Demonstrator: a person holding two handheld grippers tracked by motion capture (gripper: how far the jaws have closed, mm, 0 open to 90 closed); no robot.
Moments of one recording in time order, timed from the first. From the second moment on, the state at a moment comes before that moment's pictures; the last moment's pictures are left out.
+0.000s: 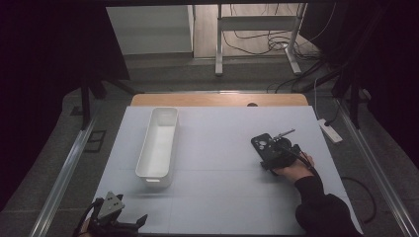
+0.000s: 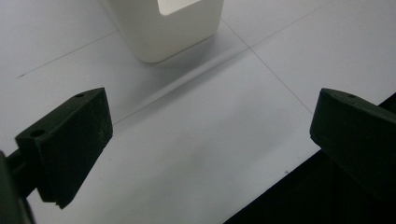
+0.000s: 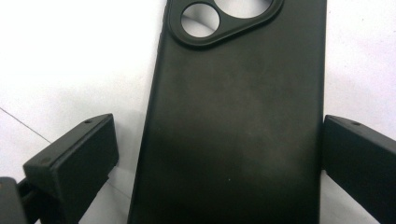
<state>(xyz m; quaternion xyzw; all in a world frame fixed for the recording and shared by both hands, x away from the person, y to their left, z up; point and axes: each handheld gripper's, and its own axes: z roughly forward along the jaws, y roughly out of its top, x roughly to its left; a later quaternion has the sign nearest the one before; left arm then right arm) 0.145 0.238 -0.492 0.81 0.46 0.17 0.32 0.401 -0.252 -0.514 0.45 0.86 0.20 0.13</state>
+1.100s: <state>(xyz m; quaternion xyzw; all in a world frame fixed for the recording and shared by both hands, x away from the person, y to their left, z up) 0.152 0.239 -0.490 0.82 0.44 0.13 0.34 0.390 -0.258 -0.494 0.44 0.86 0.23 0.13</state>
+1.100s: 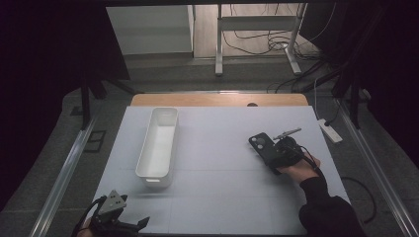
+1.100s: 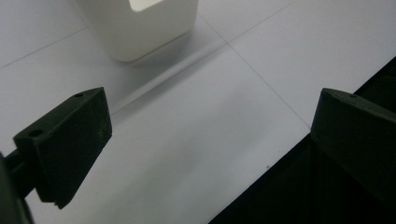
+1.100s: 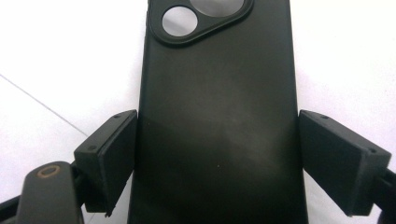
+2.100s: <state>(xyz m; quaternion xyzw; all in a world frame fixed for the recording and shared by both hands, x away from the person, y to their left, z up) 0.183 0.218 -0.458 0.81 0.39 0.13 0.43 0.338 -0.266 -0.466 0.37 0.87 0.32 0.12</state>
